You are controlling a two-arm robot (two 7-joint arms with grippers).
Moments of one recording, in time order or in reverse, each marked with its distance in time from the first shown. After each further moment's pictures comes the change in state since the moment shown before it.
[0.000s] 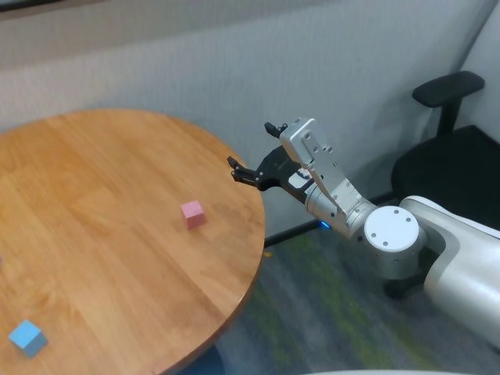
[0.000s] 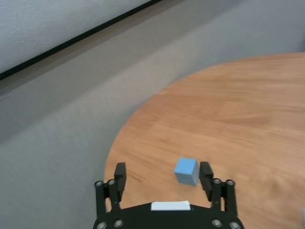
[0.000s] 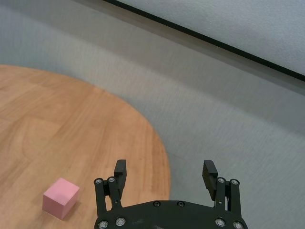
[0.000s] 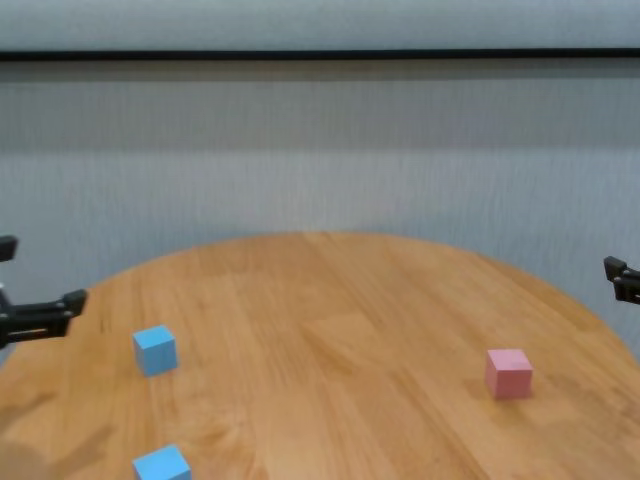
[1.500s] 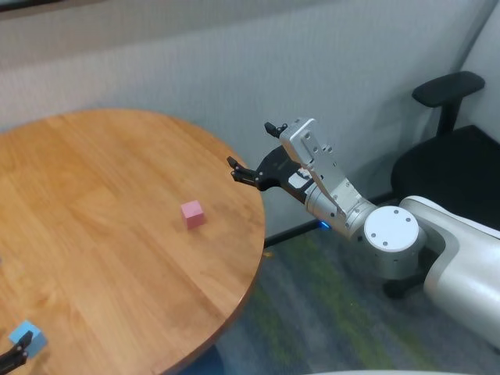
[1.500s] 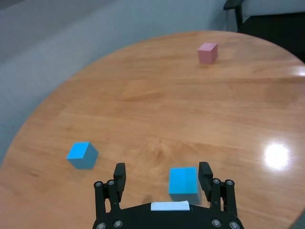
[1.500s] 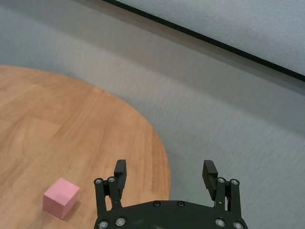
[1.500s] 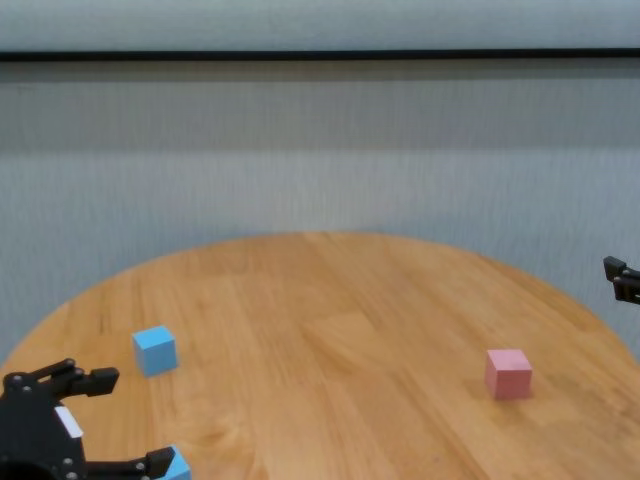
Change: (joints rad) left arm 0.086 0.012 0.053 -0.069 0.037 0.026 -0.229; right arm 0.000 0.000 0.000 0.000 0.000 0.000 0.000
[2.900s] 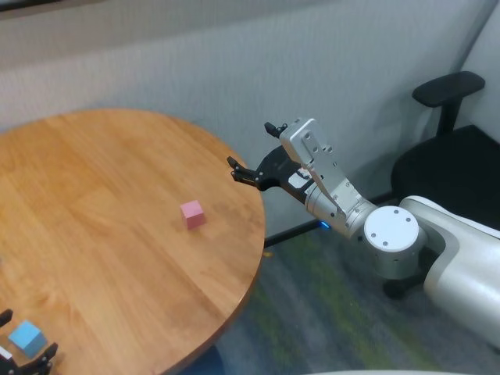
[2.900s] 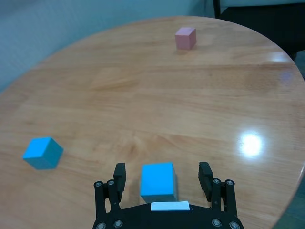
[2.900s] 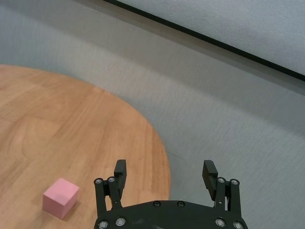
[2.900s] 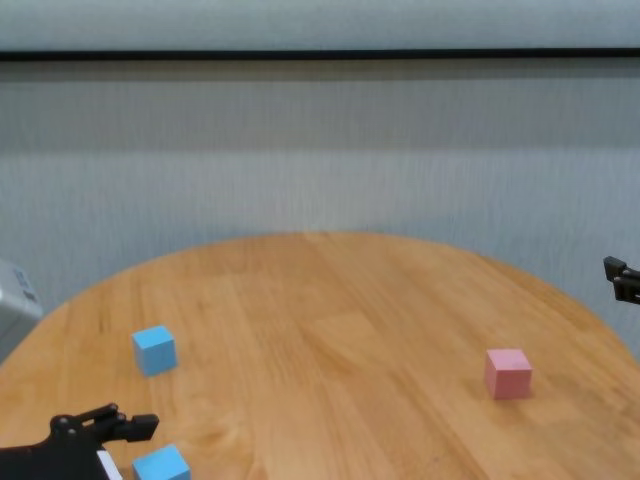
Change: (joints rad) left arm -0.047 -0.081 0.008 0.091 0.048 0.021 -0.115; right arm 0.000 0.000 0.000 0.000 0.000 0.000 0.000
